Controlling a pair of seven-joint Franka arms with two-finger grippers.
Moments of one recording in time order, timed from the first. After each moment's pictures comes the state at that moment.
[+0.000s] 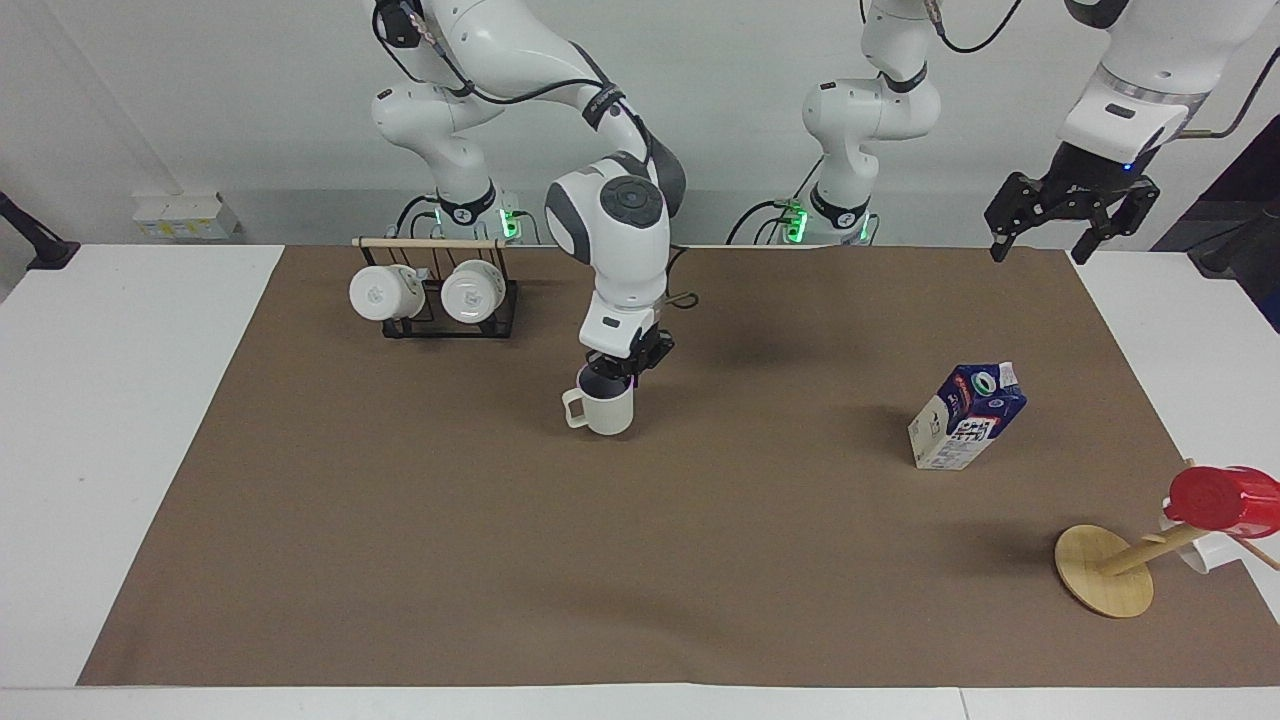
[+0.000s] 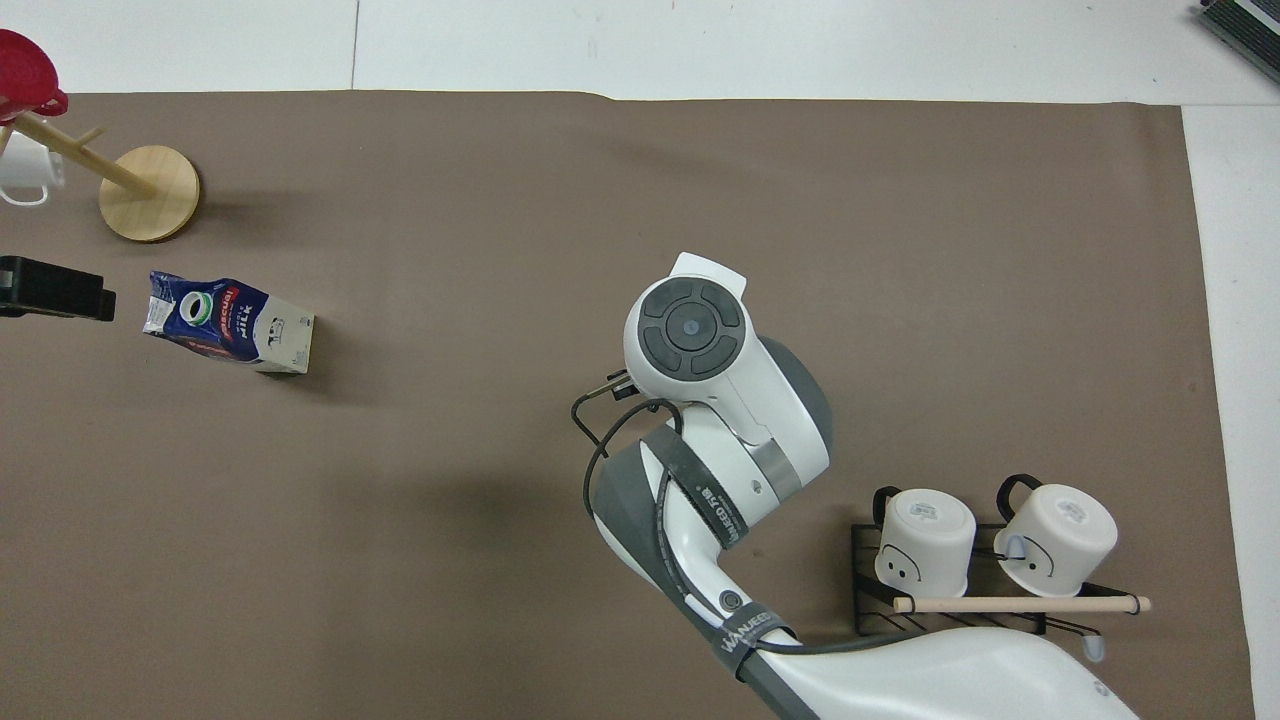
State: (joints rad) left arm -0.06 -0.02 0.00 -1.49 0.01 1.55 0.05; right arm 0.55 0.39 0.03 -1.70 -0.06 2.15 0.26
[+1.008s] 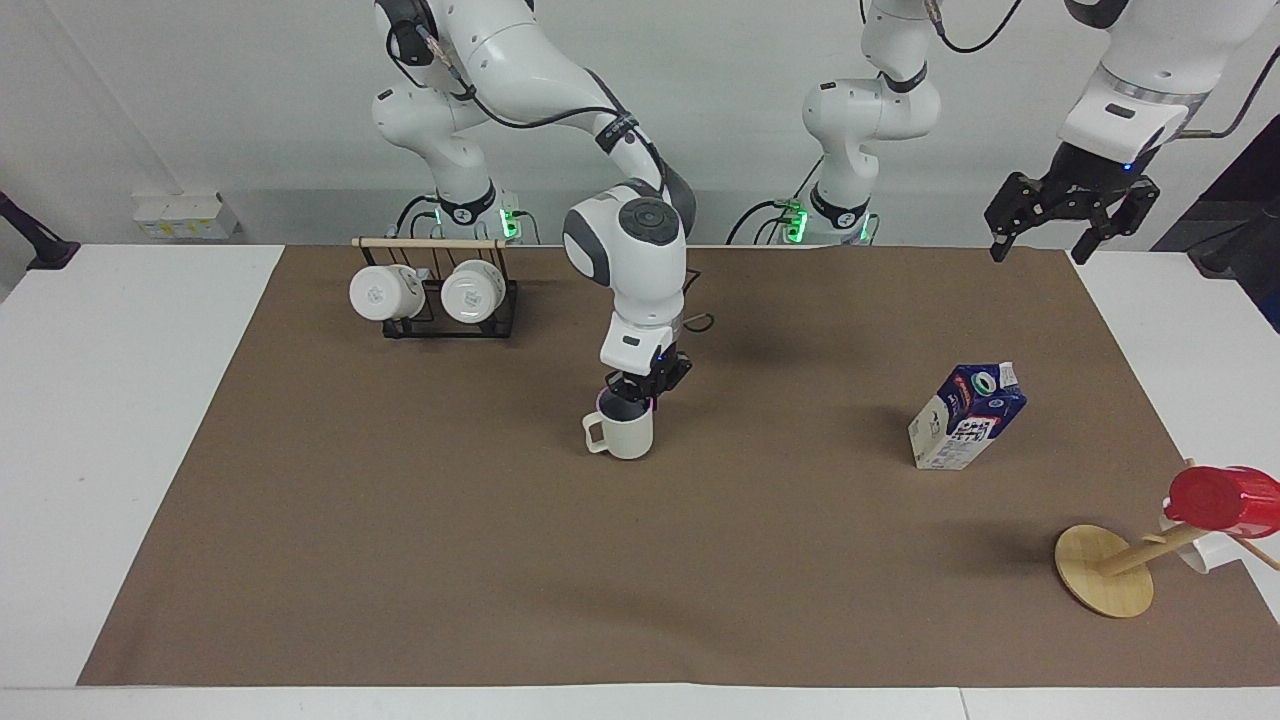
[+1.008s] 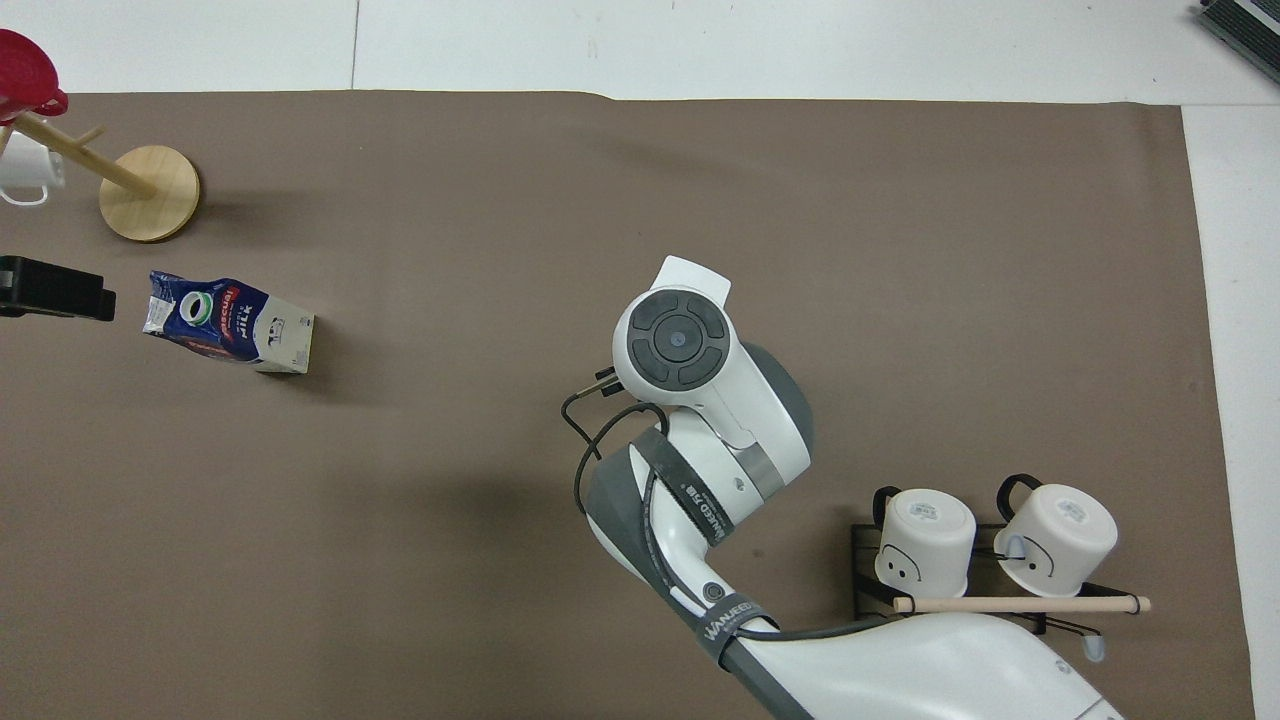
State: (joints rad) left arm -0.06 -0.02 0.00 -1.49 0.01 1.55 0.05; right arm 0.56 0.42 0.03 -1.71 -0.07 2.22 0.27
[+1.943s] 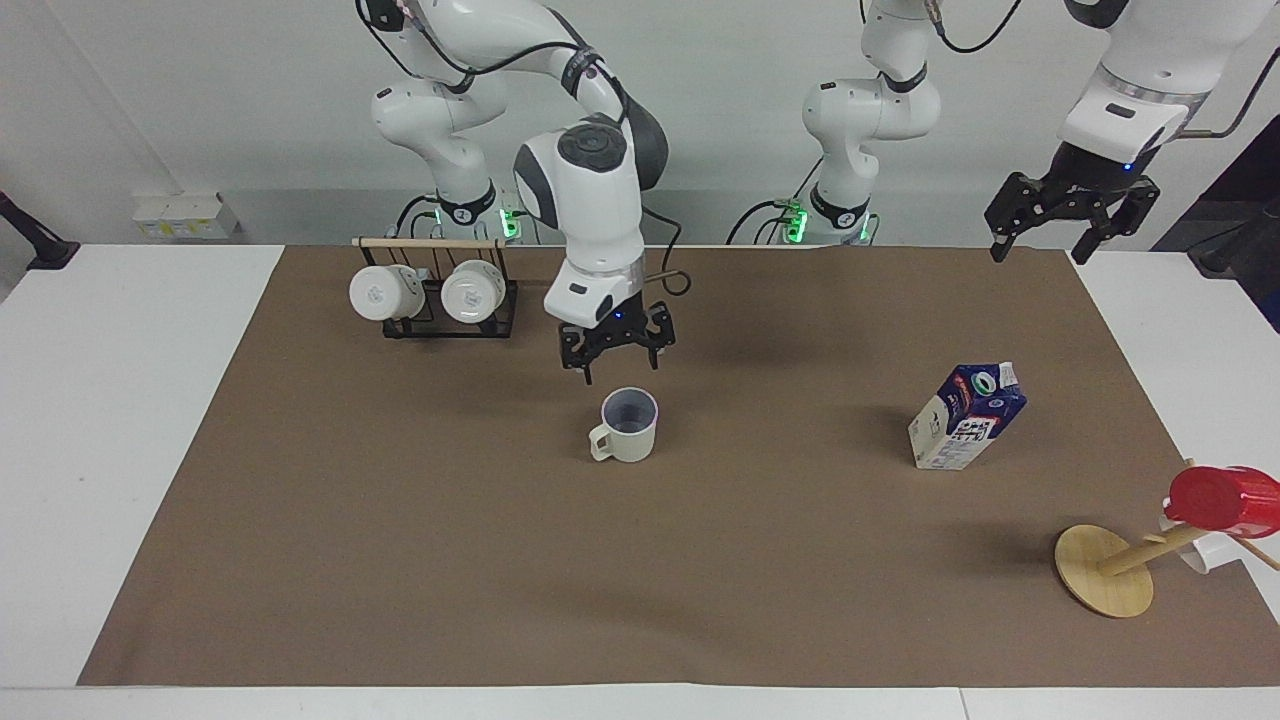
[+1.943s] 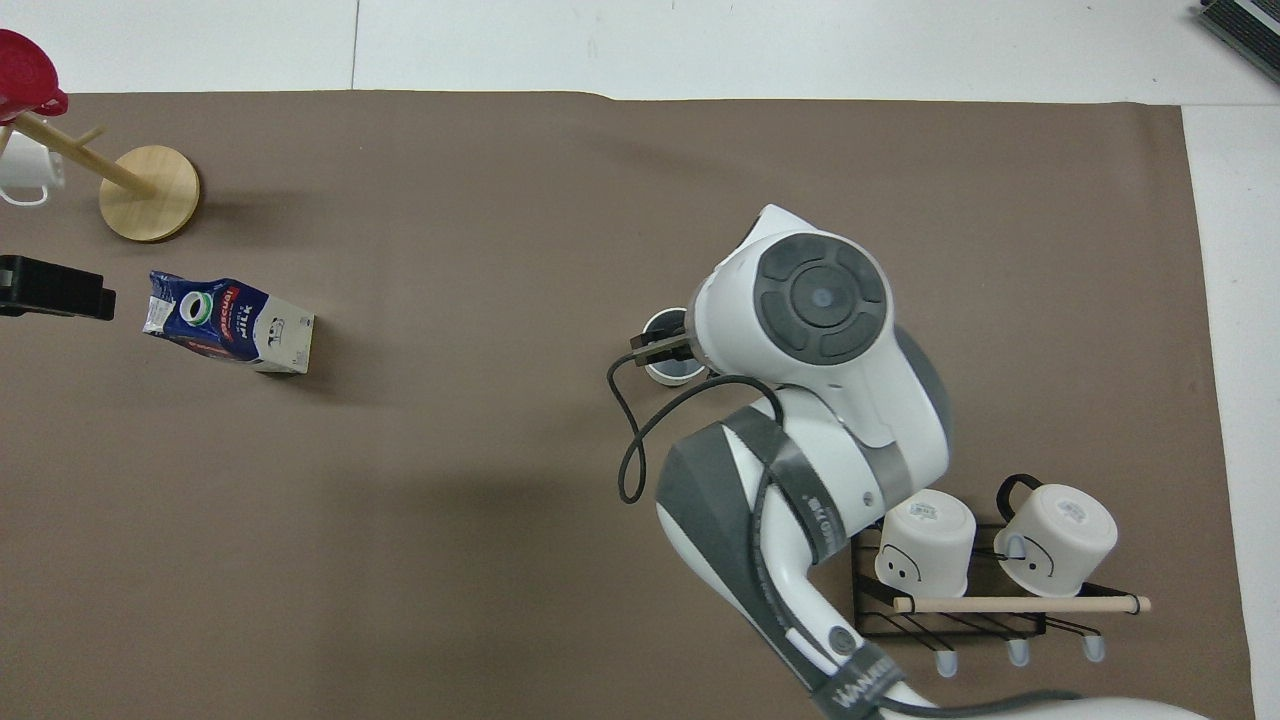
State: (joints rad) left arm -0.06 -0.02 0.00 -1.49 0.01 1.56 0.05; right arm 0.47 0.22 0.02 -1.70 -0.01 2.07 0.29
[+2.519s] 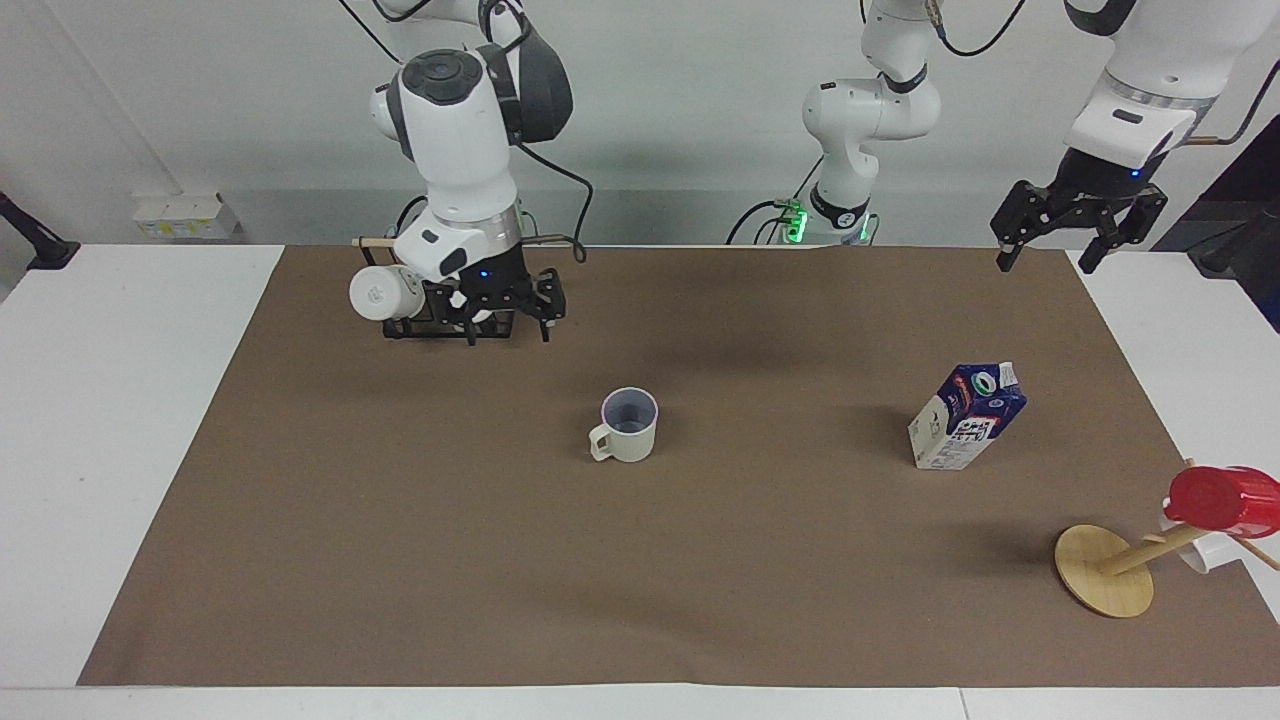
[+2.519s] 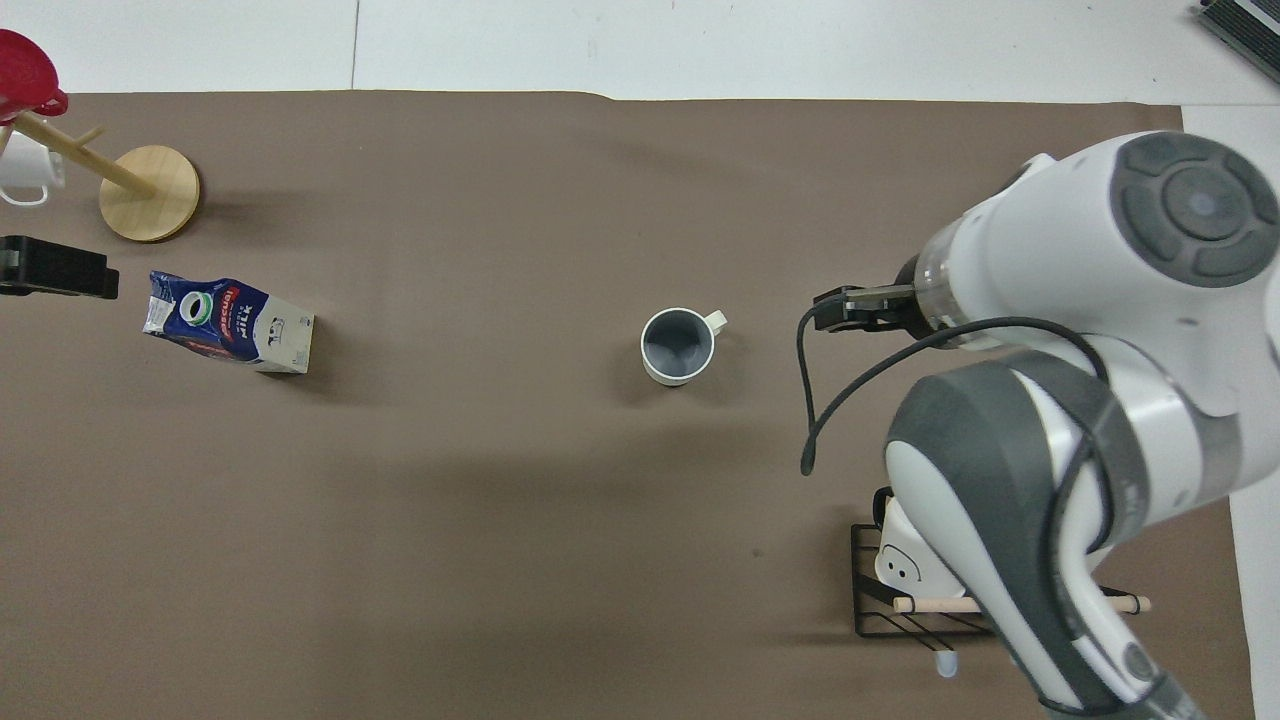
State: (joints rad) left arm -0.06 0.00 0.00 -1.50 0.01 1.62 0.05; right arm 0.26 0.07 0.01 -1.70 -0.02 1.84 0.29
